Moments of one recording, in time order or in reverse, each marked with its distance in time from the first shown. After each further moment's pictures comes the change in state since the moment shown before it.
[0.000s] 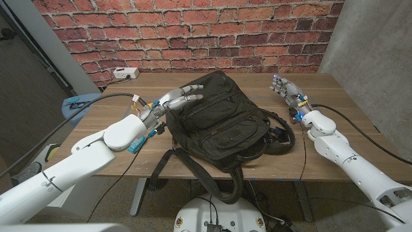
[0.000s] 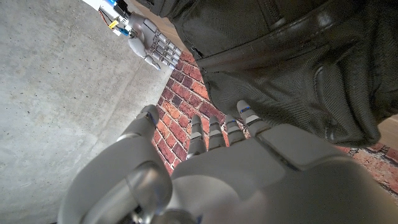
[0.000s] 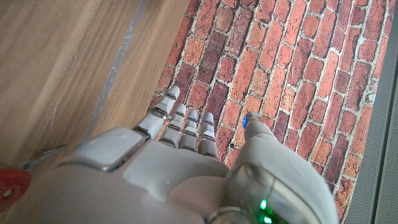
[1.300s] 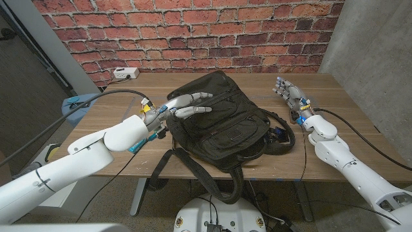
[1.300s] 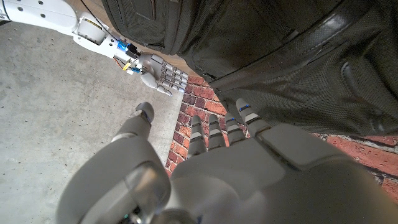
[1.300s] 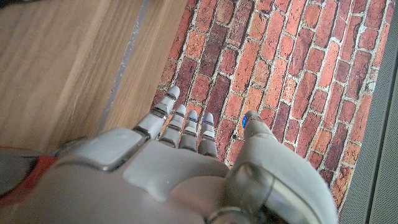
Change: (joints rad) left arm 0.001 0.067 0.021 -0.077 0.202 0.012 -0.045; left_hand 0.004 -0.033 -0.024 -0.026 0.024 -0.002 0.002 0.000 0.002 0.025 -0.025 0.008 0.015 0.033 0.004 0.000 0.005 0.037 -0.010 -0.015 0.000; right arm -0.030 0.015 0.018 0.023 0.016 0.049 -0.005; right_hand 0.004 0.004 0.001 -0.007 0.000 0.000 0.000 0.000 0.000 0.000 0.000 0.000 0.000 0.000 0.000 0.000 0.000 0.000 0.000 0.000 0.000
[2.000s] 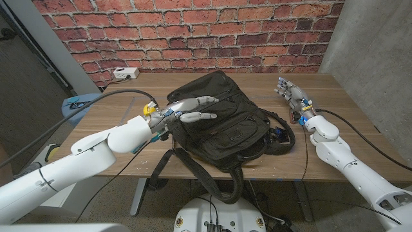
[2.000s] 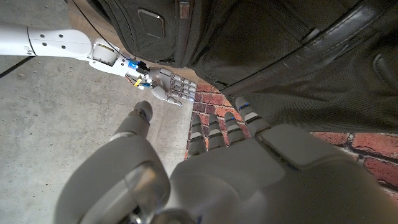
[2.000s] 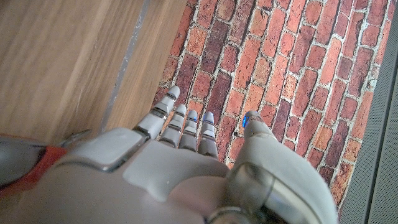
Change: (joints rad) left arm -0.031 0.001 0.040 -0.010 0.103 -0.028 -0.041; left_hand 0.013 -0.013 -0.008 -0.008 0.008 0.013 0.013 0.000 0.005 0.000 0.000 0.004 0.009 0.007 -0.001 0.008 0.000 0.015 0.004 0.000 0.000; right arm 0.005 0.002 0.006 0.031 0.005 0.019 0.017; right_hand 0.000 0.000 -0.003 -0.003 0.004 0.018 0.018 0.000 0.000 0.005 0.005 0.000 0.000 0.004 -0.004 0.000 0.000 0.007 0.007 0.000 0.000
